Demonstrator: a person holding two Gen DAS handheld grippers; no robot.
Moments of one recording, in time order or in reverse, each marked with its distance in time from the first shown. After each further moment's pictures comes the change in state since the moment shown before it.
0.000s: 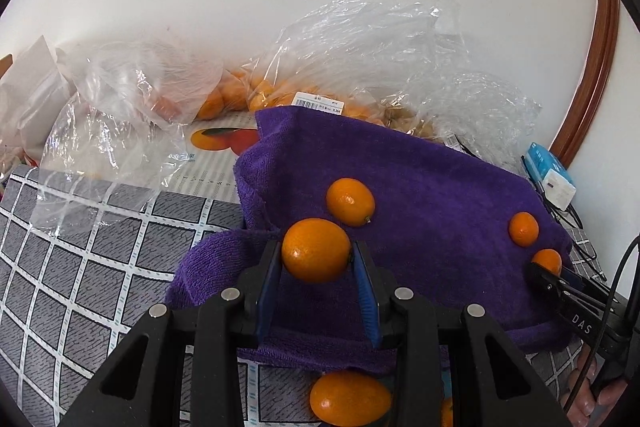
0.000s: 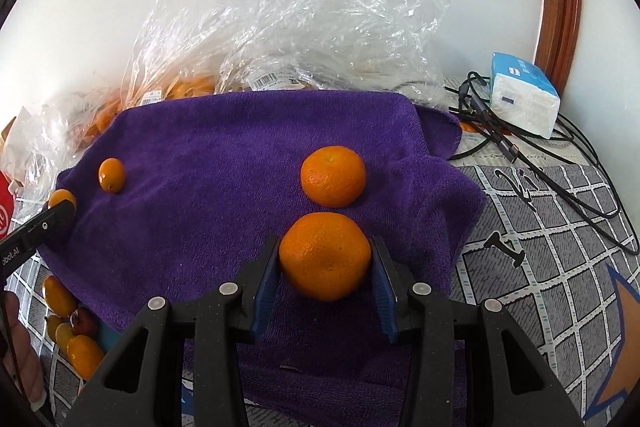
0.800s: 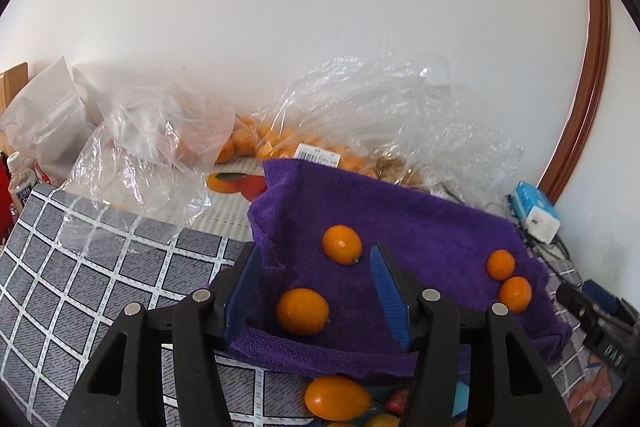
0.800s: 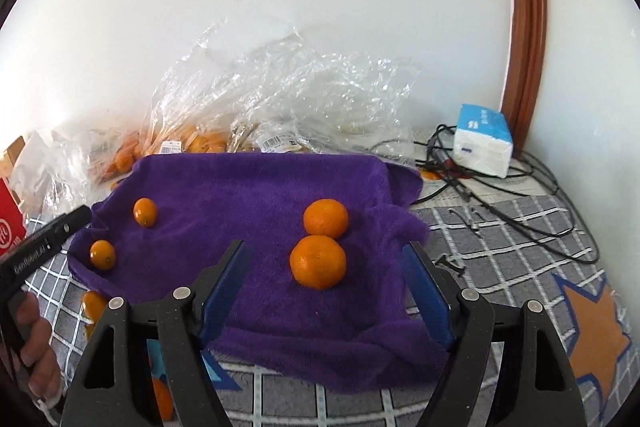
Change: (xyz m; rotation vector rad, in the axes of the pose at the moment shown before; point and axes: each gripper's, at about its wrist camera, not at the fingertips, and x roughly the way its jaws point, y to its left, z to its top) left arm -0.049 0.004 0.015 -0.041 -0.143 -0.018; right arm -0.078 0.009 0.004 0.003 -0.163 -0.066
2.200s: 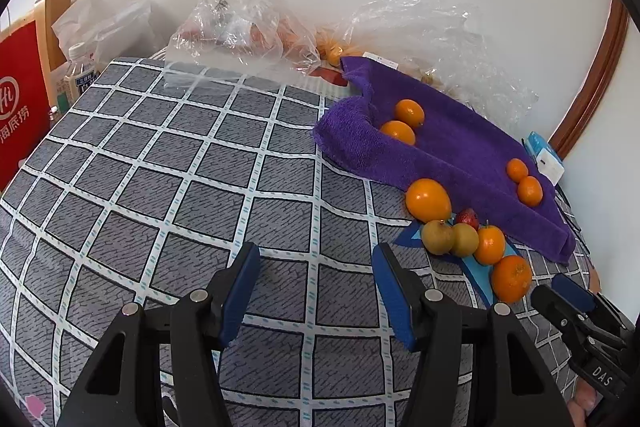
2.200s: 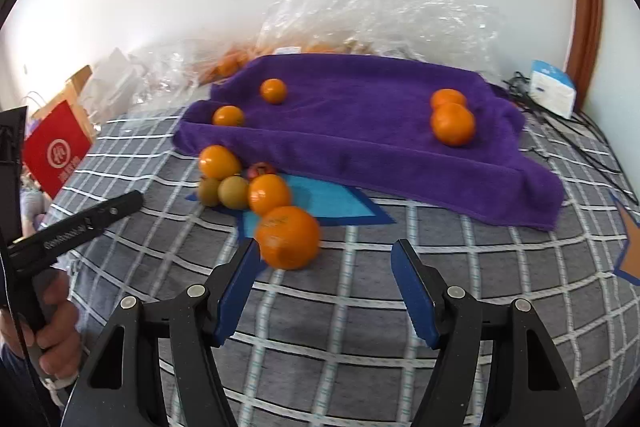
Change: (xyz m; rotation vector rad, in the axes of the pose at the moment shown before) left arm -0.061 0.072 -0.091 -0.083 0.214 0.041; right arm -0.050 0.078 -0.091 -0.109 0.178 0.243
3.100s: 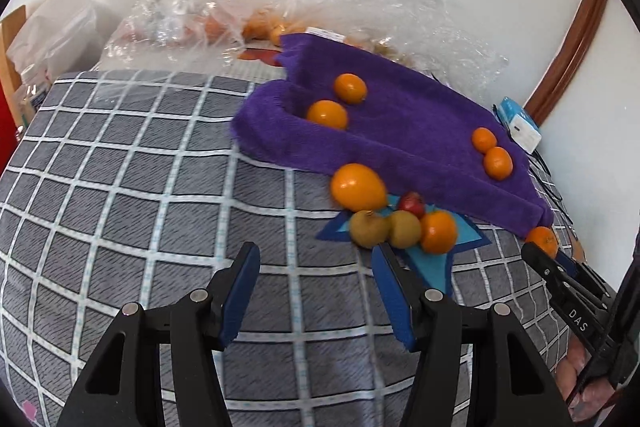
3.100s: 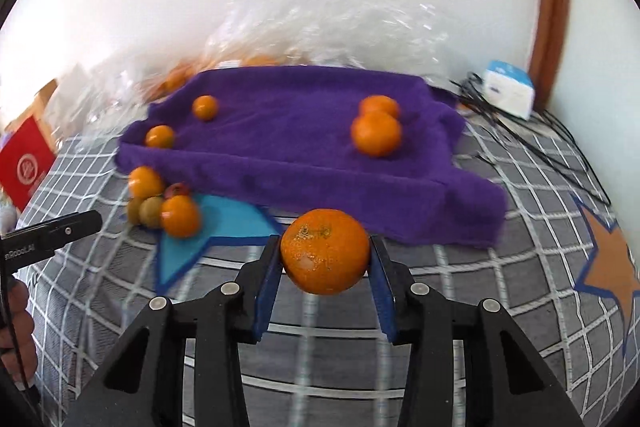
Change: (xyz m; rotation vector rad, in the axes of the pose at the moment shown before) left arm 0.012 -0.048 0.014 0.093 0.108 -0.077; right arm 0.001 -0.063 0.006 0.057 -0.028 -0.135
